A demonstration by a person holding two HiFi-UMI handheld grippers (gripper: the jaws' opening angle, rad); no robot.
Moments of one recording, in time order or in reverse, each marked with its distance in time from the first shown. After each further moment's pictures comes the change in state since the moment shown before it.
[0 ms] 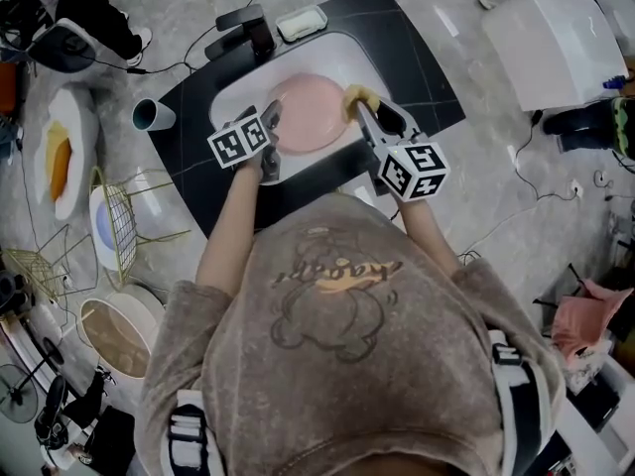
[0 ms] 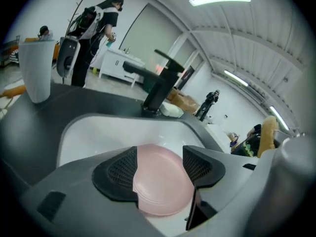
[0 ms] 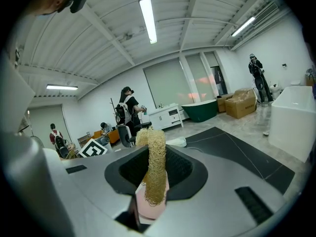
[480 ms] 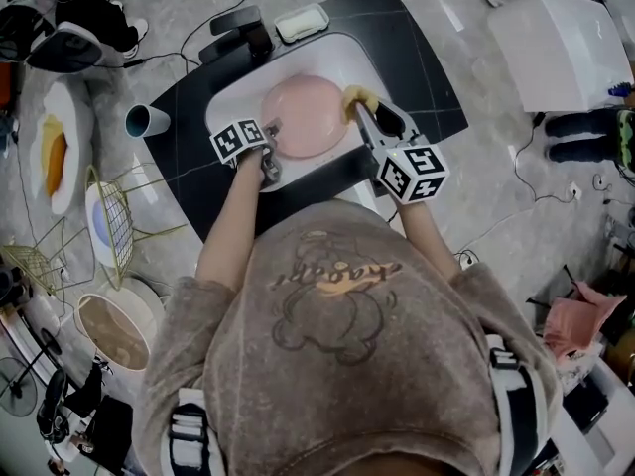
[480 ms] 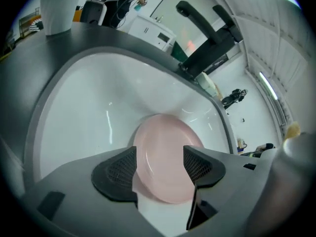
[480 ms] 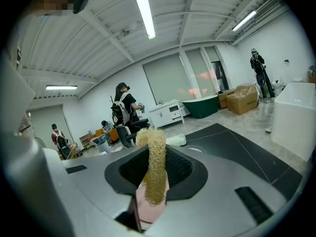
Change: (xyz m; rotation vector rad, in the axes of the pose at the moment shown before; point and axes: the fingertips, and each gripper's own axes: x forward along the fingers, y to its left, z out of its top) left arm 0.045 0.055 -0.078 -0.314 0.285 0.122; right arm 0.031 -0.019 -0.006 0.015 0.041 0.018
